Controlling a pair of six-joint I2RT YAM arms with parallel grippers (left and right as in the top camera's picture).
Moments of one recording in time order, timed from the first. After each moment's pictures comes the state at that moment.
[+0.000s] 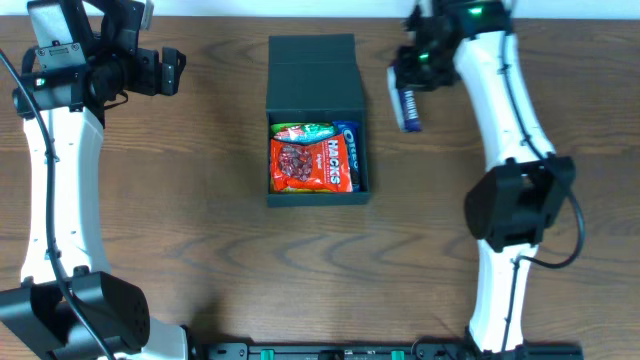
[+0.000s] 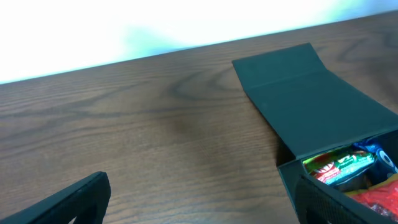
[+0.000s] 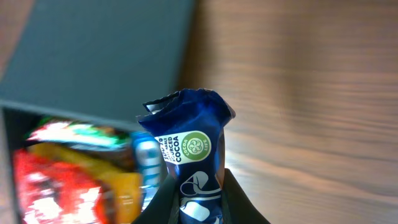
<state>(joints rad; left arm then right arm) 0.19 1.67 1.66 -0.75 0.39 0.30 0.21 2.29 2.30 -1.30 -0.24 0.17</state>
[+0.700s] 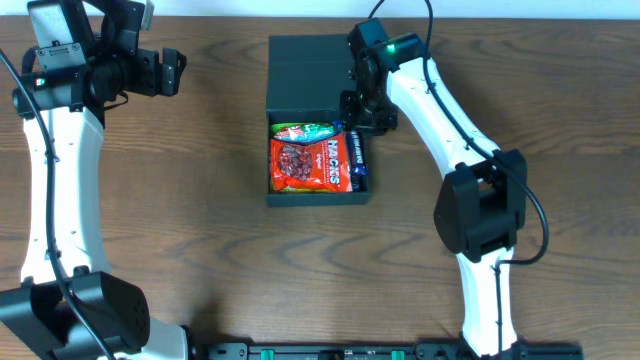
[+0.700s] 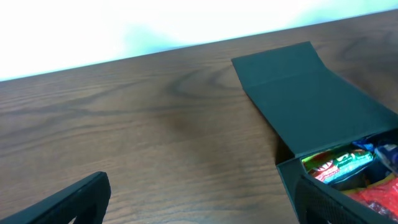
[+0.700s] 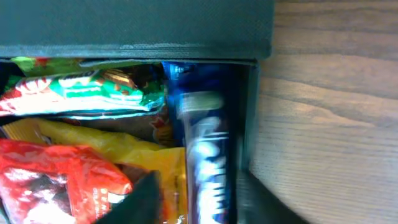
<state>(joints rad) 0.19 1.67 1.66 -0.76 0.39 0.30 0.39 2.29 2.09 -1.26 -0.20 0.43</state>
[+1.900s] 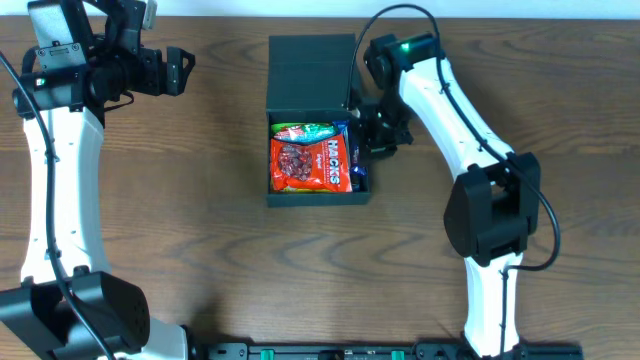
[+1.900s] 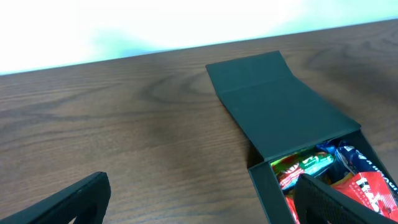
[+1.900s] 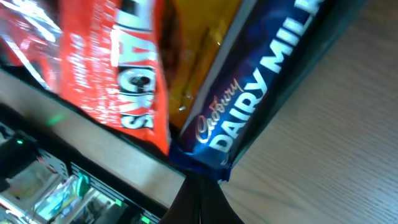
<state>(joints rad) 0.19 1.67 1.66 -0.76 0.49 0.25 0.35 2.24 2.01 -1.53 -0.38 -0.06</state>
